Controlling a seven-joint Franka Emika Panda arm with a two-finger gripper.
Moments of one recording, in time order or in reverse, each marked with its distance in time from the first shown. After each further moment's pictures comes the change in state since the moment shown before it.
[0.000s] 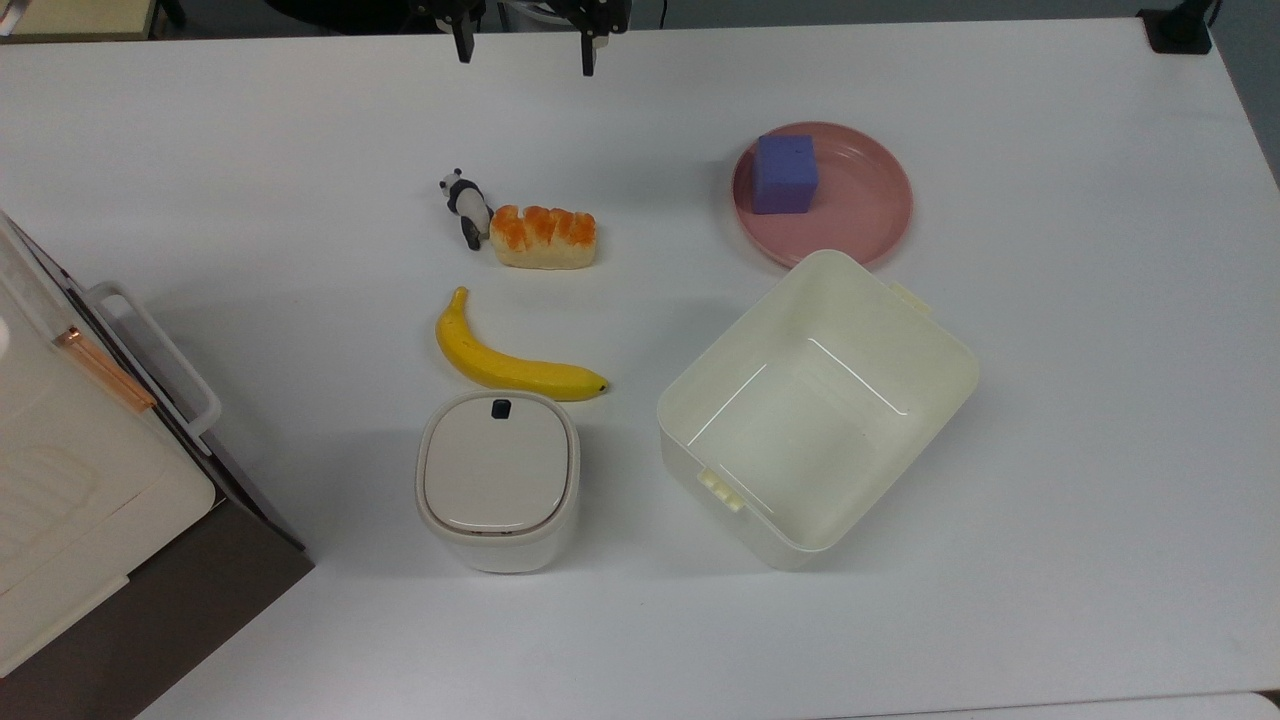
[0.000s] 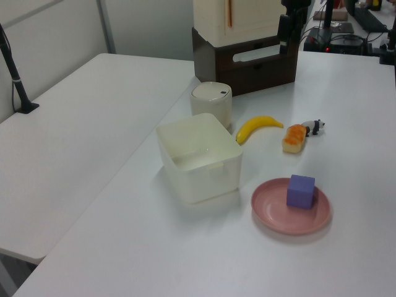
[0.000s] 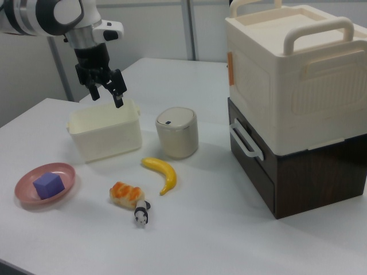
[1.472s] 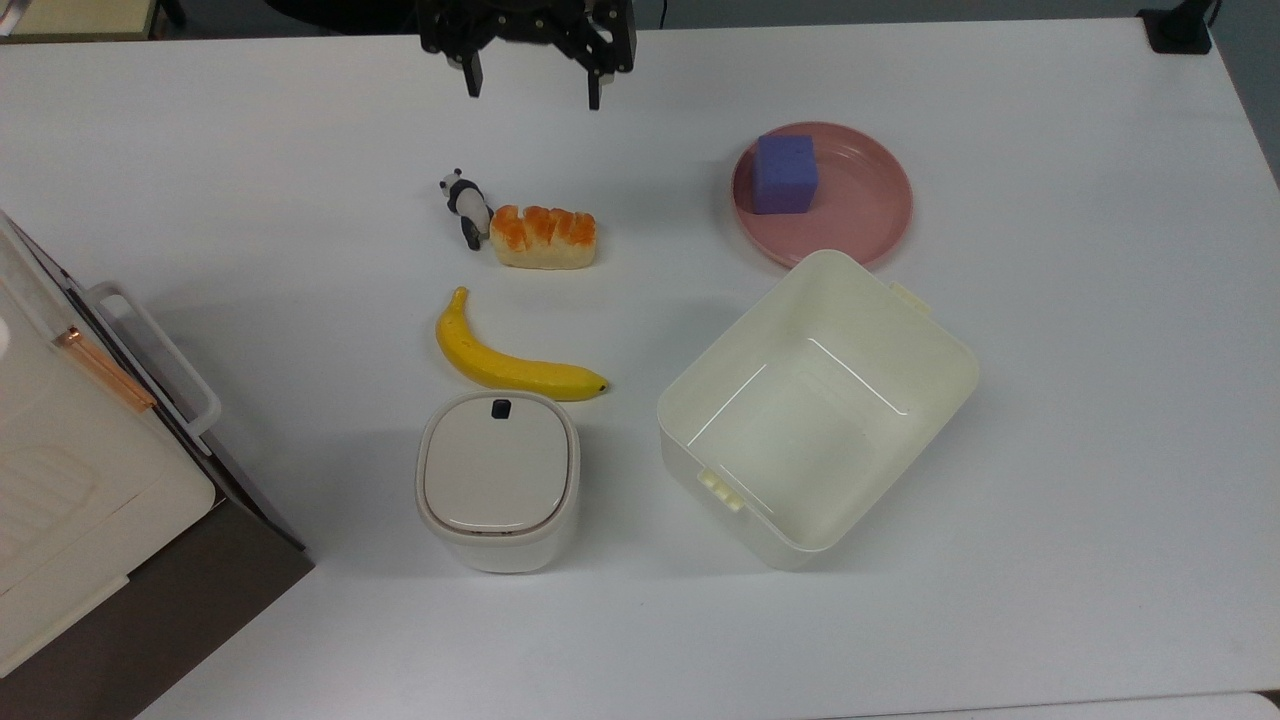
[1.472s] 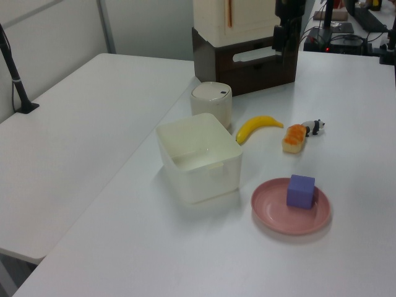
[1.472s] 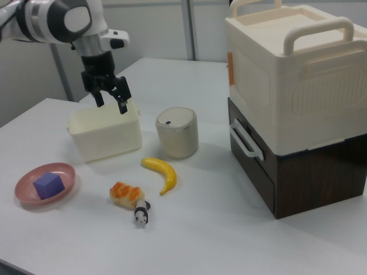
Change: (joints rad) arm 0.012 0.062 0.001 0.017 -0.014 0.008 0.003
